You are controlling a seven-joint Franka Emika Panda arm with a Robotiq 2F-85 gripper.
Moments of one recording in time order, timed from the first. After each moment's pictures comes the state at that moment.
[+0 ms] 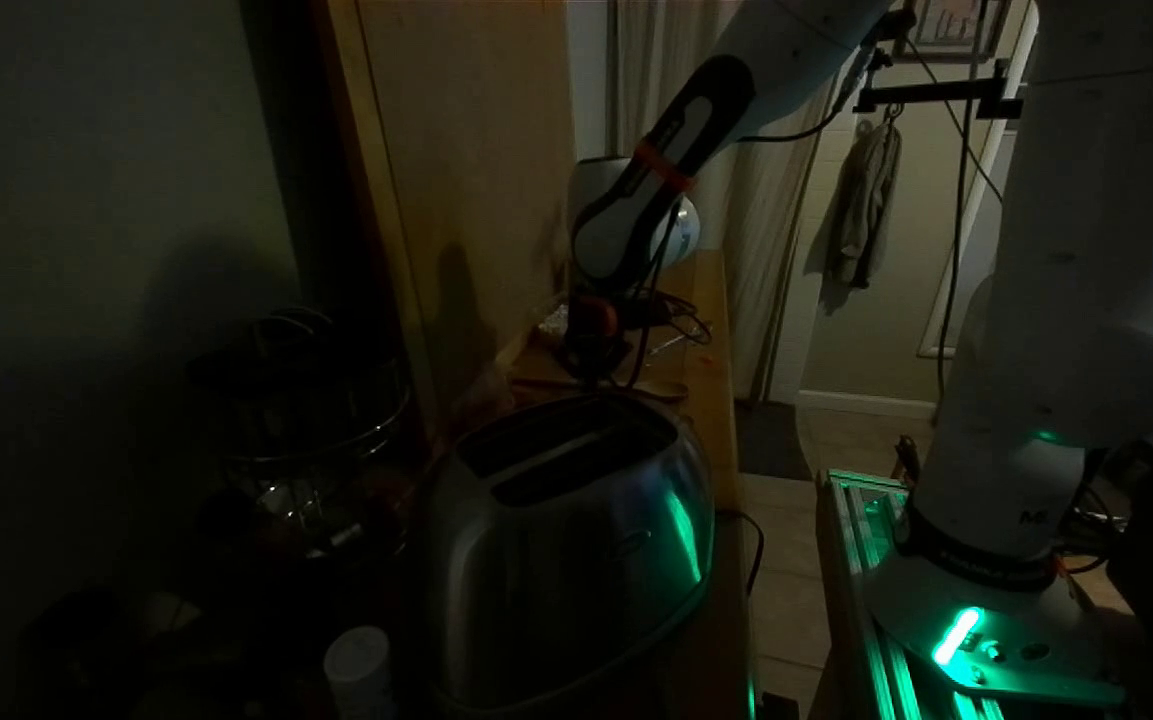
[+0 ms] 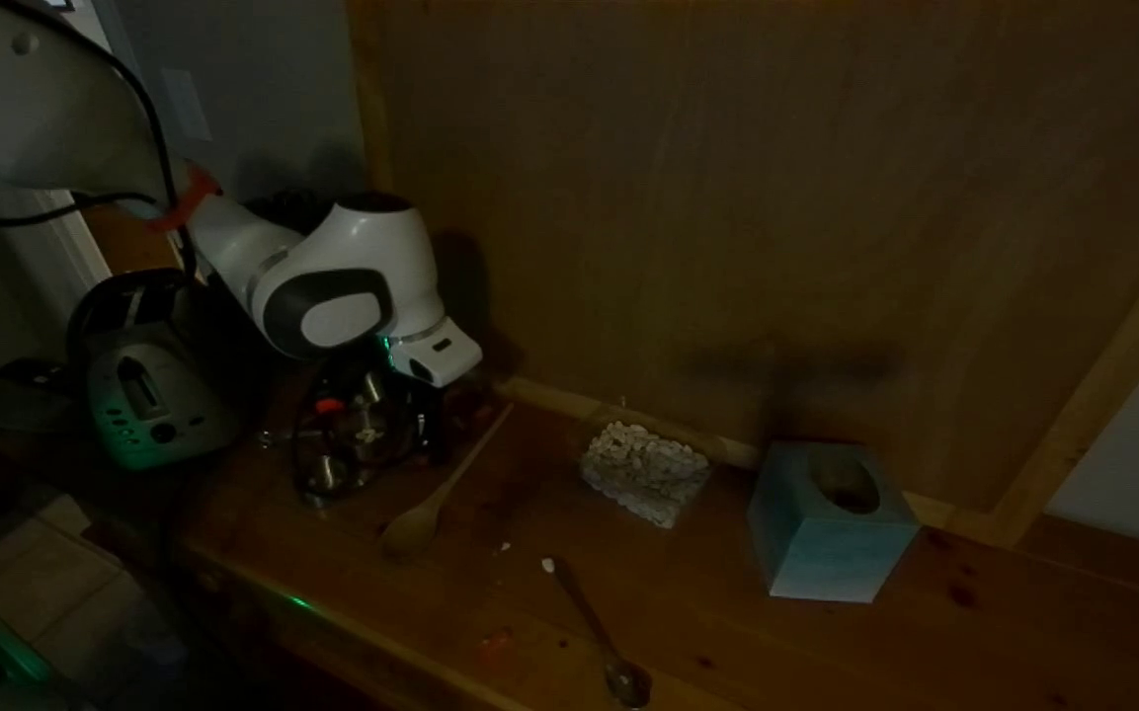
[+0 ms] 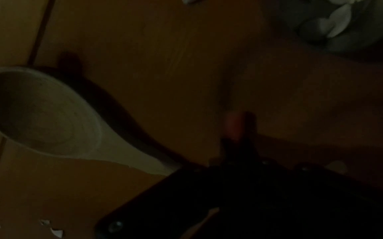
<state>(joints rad) -0.22 0.09 -0.19 -2.44 -0.04 2.60 0.59</state>
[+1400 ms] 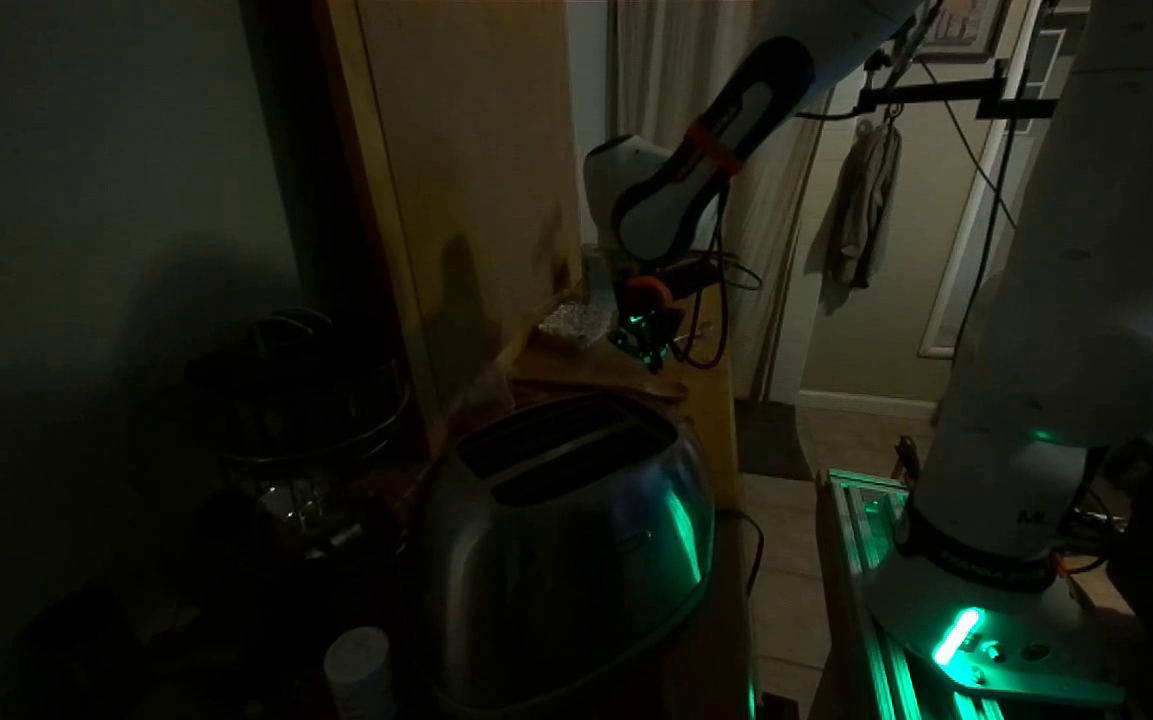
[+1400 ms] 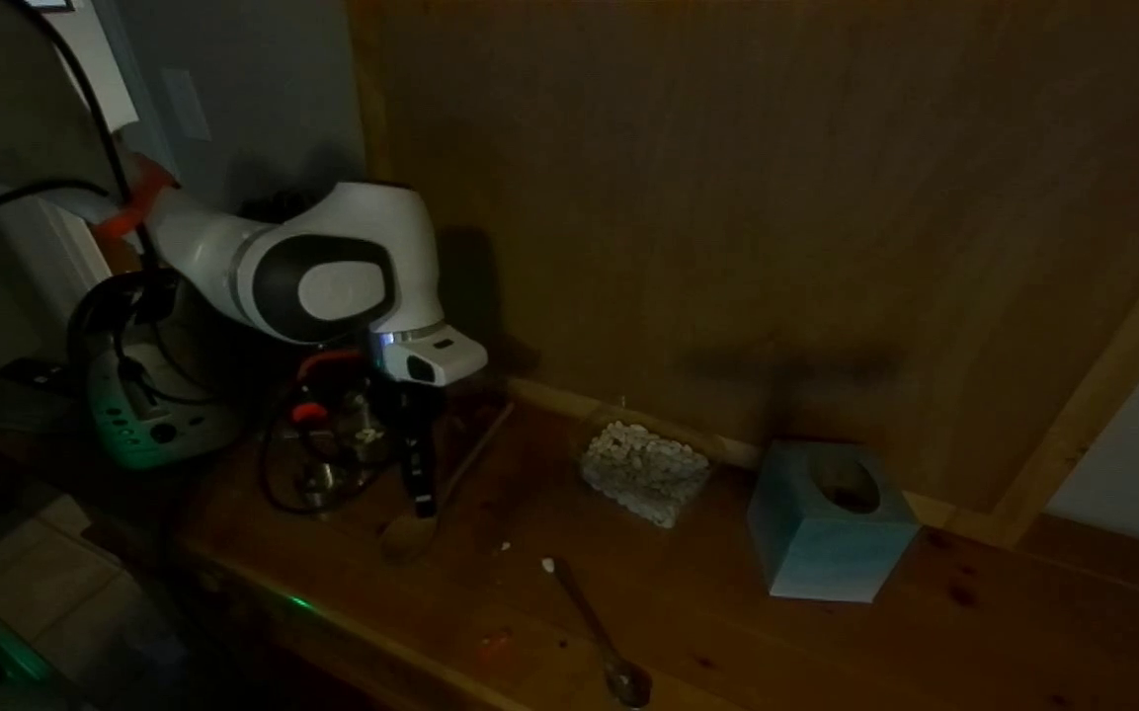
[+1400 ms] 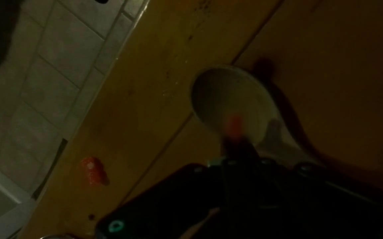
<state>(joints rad) -0.26 -0.02 -0.26 -2.45 -0.39 2.31 0.64</state>
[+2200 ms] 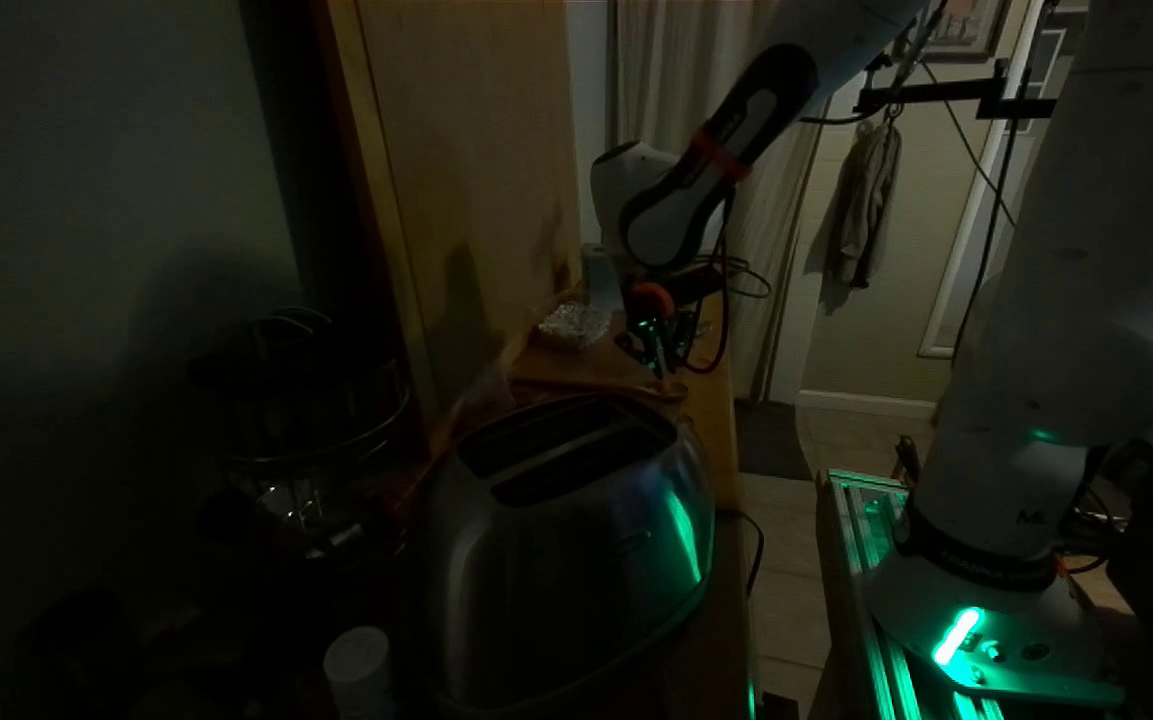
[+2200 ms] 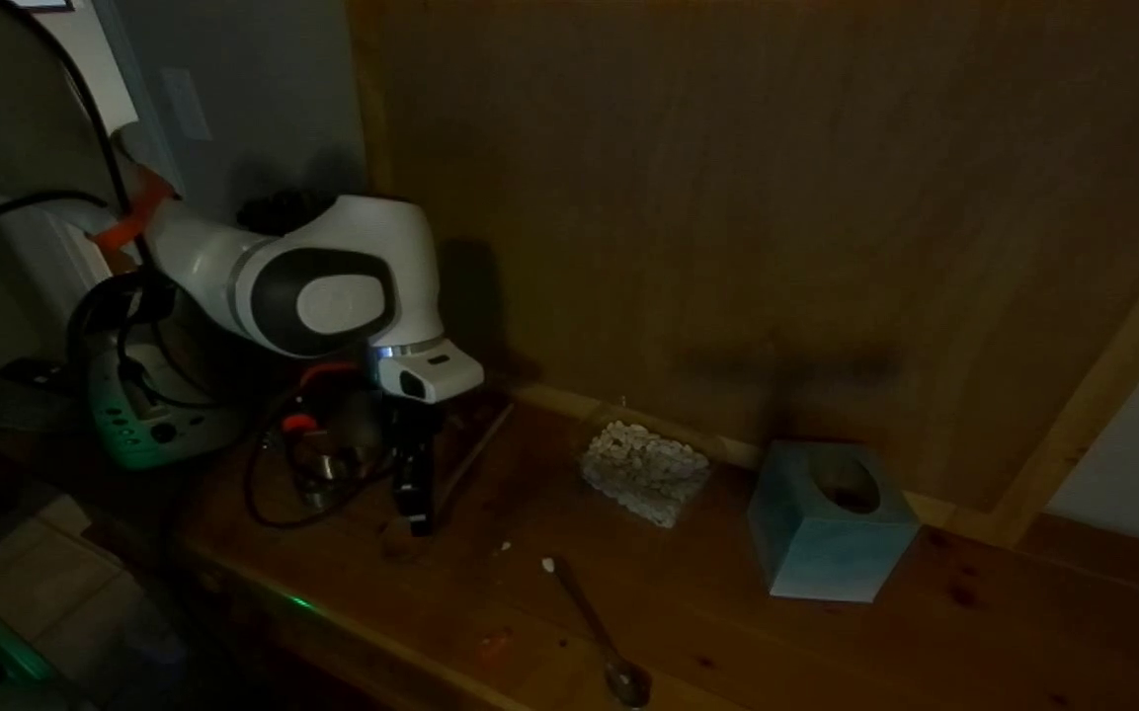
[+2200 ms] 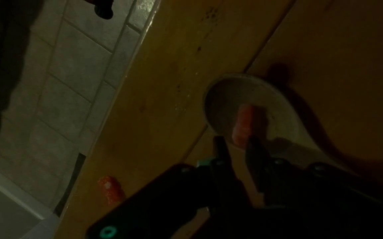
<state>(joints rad) -0.26 -0.01 -0.27 -2.47 -0.41 2.32 0.73</state>
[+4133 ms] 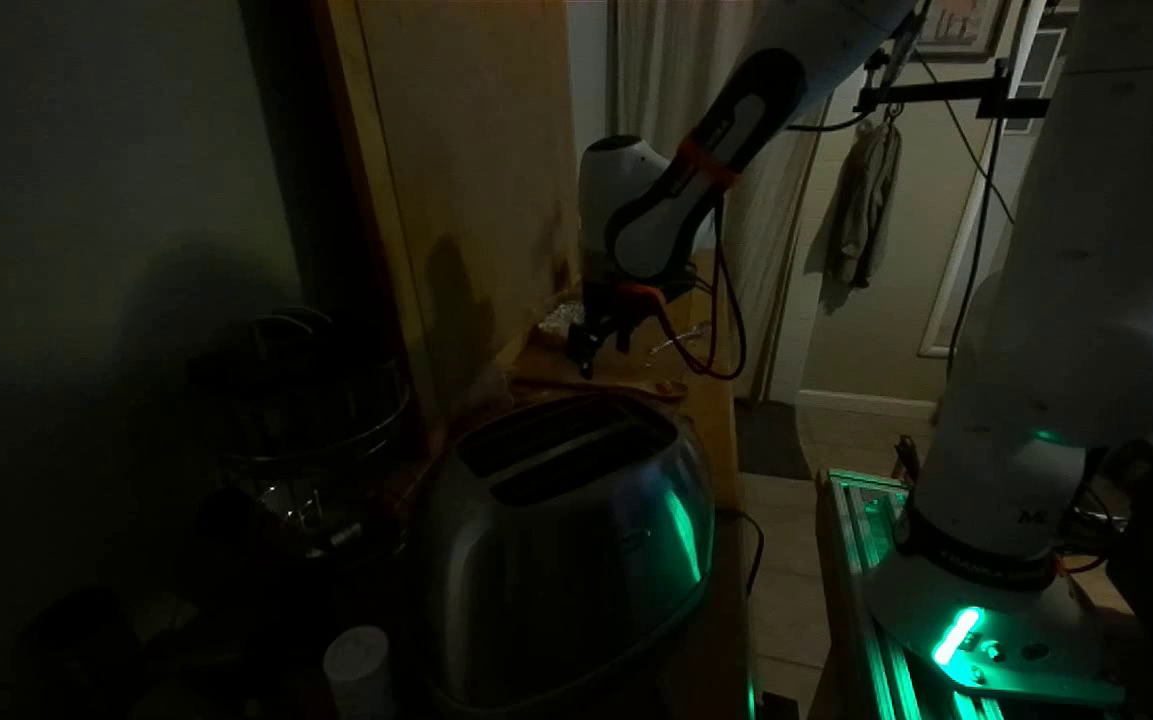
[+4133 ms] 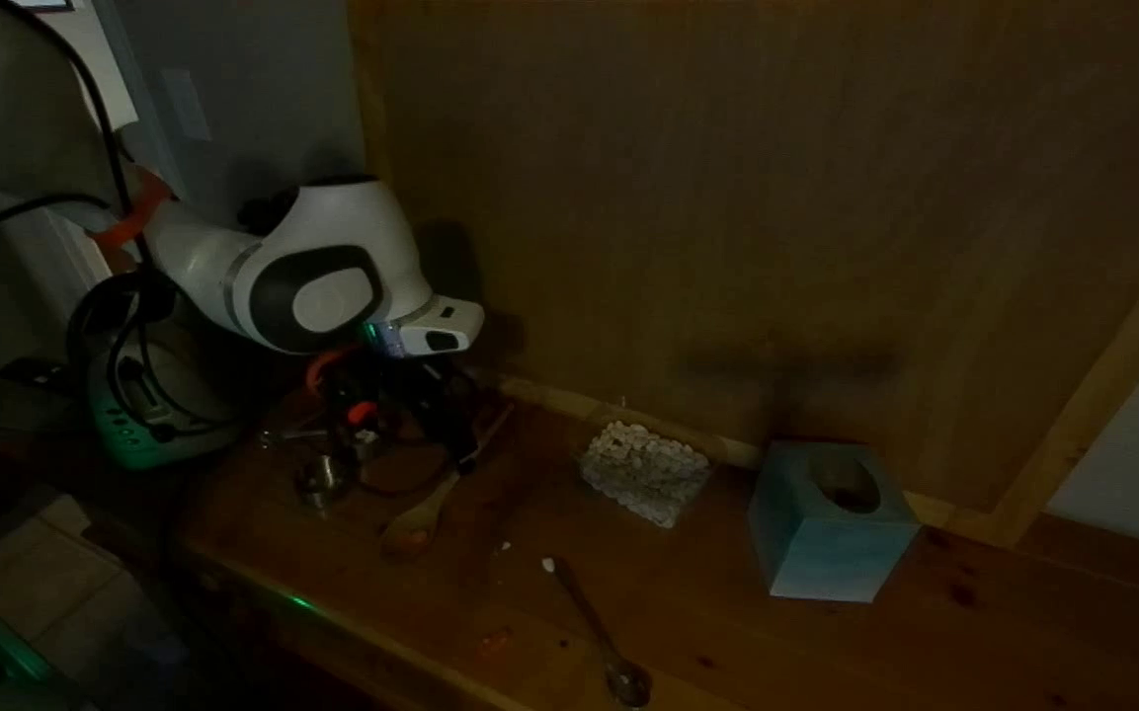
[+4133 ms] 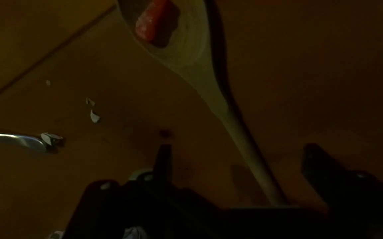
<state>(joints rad) -0.23 0.01 -0.22 -2.48 -0.35 2.62 0.28</state>
